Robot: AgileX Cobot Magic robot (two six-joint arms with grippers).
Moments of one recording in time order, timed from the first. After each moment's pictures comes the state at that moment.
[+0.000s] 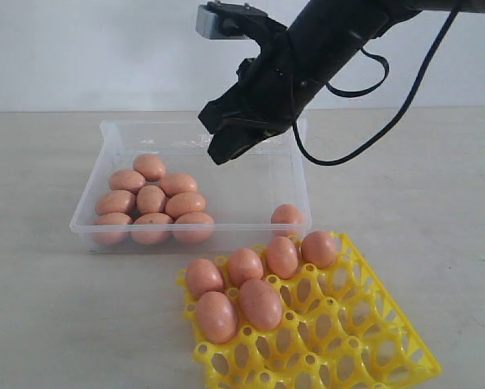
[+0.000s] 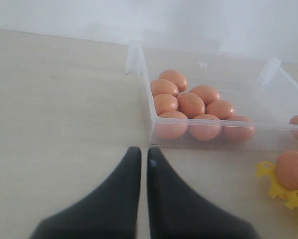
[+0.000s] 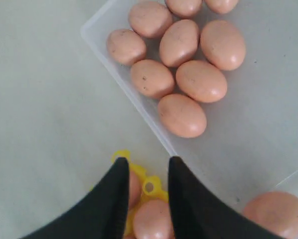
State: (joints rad) left arm -0.14 0.01 0.00 -0.12 0.36 -0.04; right arm 0.35 1.88 -1.58 0.60 1.00 -0.62
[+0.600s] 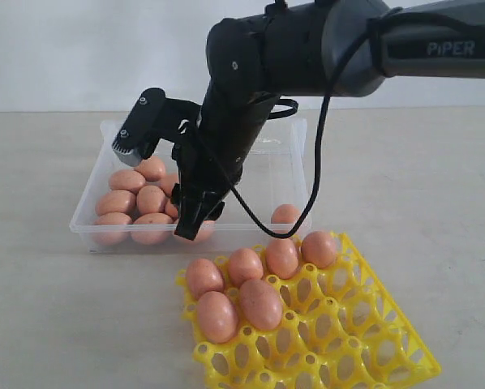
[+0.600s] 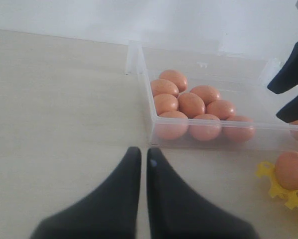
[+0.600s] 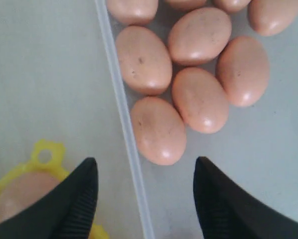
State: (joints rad) left arm -0.14 0.01 0.00 -0.12 0.36 -0.04; right arm 0.61 2.01 -1.58 0.10 0.77 -0.70
